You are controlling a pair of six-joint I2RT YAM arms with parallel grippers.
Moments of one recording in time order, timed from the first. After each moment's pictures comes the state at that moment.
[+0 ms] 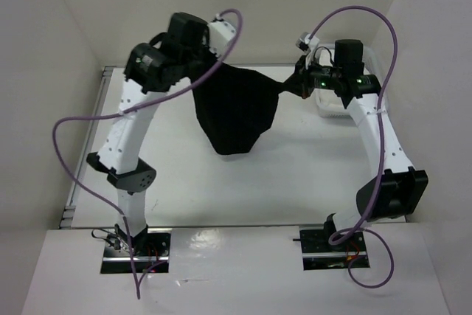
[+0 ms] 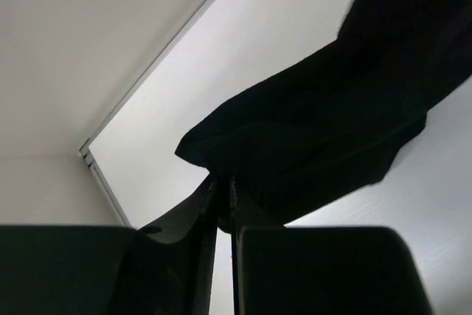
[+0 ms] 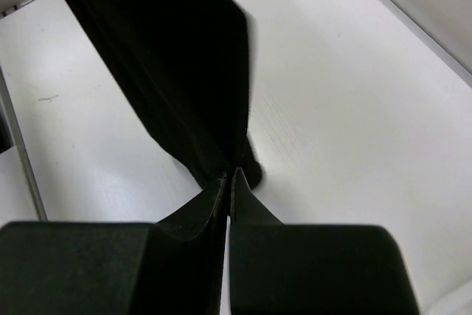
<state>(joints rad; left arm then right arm) -0.68 1.99 2.78 -1.39 -0.30 0.33 0.10 1.50 1.56 -0.60 -0.89 -0.33</state>
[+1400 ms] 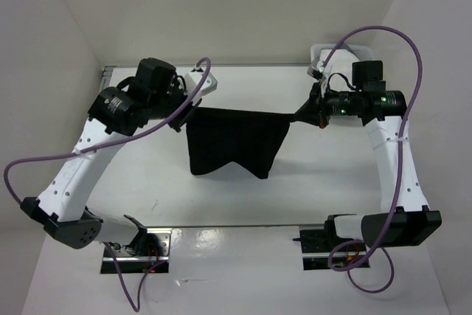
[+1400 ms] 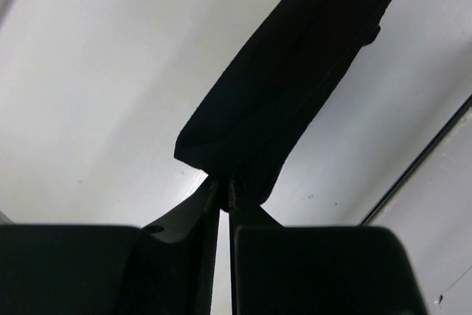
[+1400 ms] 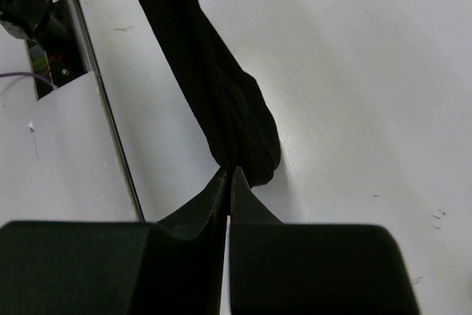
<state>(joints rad) -0.56 1.35 1.81 -1.17 0.11 0.33 0.01 1.28 1.52 -1.09 -1.01 -0.62</state>
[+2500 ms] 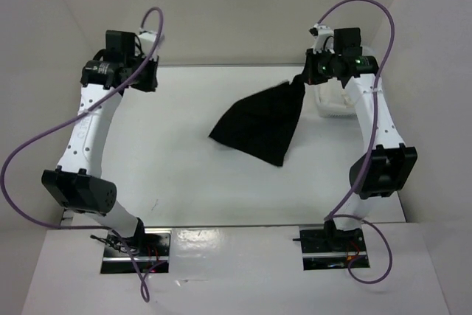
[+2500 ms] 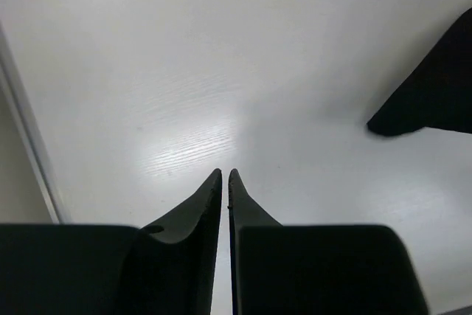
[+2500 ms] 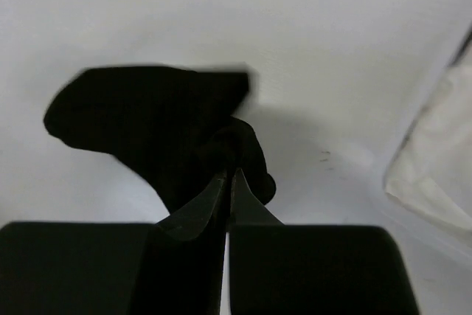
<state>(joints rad) -0.15 1.57 1.85 -0.99 0.13 0.18 0.06 1.67 1.80 -0.81 -0.45 -0.11</state>
